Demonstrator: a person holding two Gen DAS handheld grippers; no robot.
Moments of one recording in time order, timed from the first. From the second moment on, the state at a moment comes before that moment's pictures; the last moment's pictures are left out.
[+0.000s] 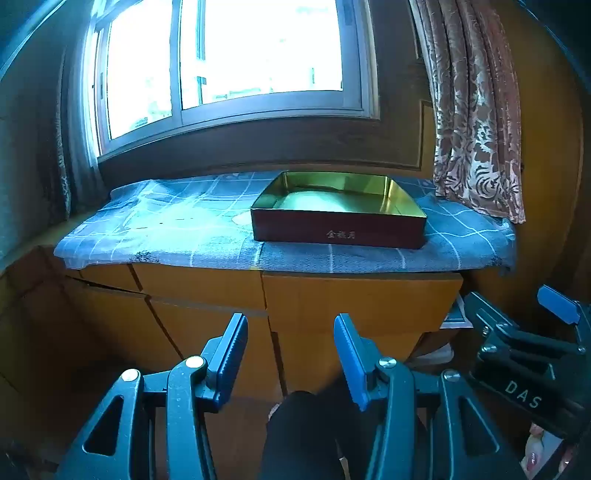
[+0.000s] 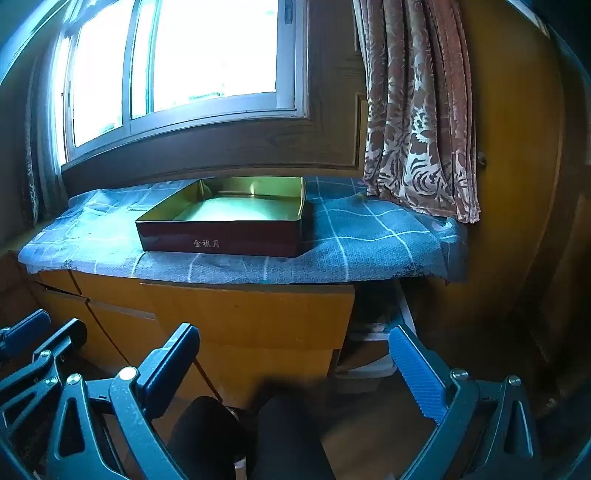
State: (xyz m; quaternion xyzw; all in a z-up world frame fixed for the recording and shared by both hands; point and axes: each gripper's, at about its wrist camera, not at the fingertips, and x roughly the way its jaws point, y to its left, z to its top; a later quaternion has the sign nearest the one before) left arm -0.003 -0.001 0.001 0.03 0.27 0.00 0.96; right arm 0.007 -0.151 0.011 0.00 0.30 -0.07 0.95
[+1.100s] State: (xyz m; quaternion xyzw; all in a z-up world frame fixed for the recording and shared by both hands) left arm 0.008 0.005 -0.004 0.02 0.29 0.01 0.96; right arm 0.015 -0.152 0.003 0.00 0.31 -0.06 0.95
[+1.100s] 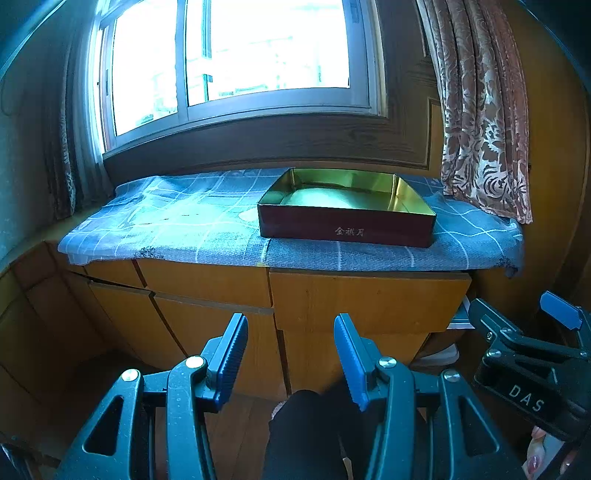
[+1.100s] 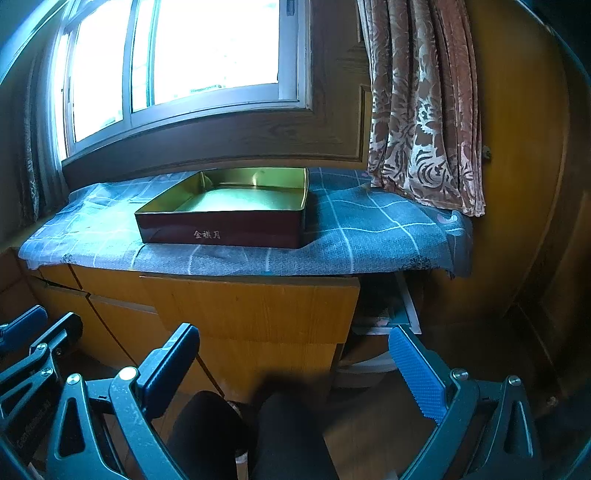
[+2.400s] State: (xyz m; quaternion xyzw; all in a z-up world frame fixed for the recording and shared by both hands) left arm 0.010 0.006 -0.010 0.02 0.30 0.01 0.95; right arm 0.016 -0.152 0.000 0.00 0.32 -0.06 0.95
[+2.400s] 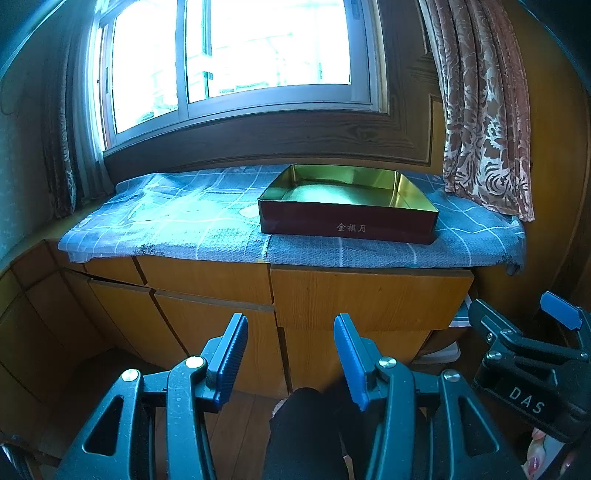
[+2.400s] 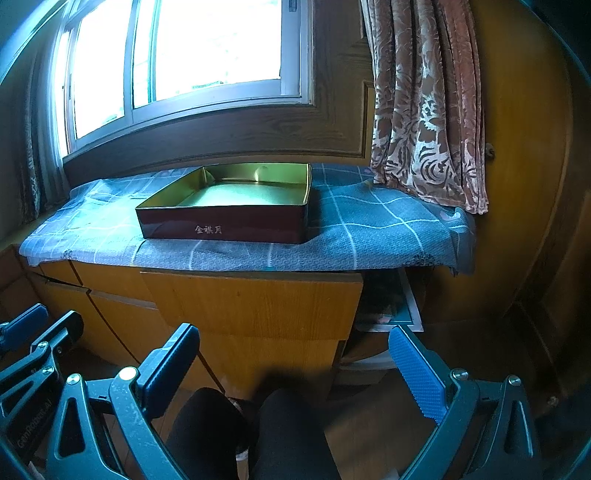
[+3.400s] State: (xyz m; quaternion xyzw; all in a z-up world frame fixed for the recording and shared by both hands) left arm 0.030 0.007 -0.023 0.03 0.32 -0.04 0.94; right arm 0.025 -0.157 -0.008 -0.01 0.31 0.00 0.95
